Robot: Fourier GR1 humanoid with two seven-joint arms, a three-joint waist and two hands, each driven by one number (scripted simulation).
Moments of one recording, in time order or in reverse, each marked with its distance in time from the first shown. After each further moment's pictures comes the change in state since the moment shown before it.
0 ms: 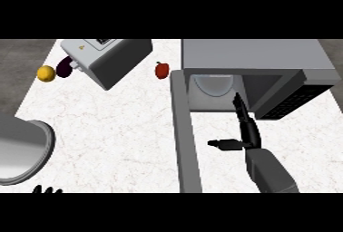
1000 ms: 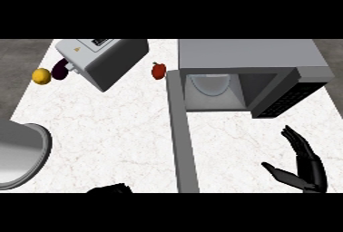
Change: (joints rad) left arm -0.335 -0.043 -0.207 0.205 -0.273 0.017 0.153; right arm 0.447 -0.203 -0.023 -0.424 -0.132 0.207 0.038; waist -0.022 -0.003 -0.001
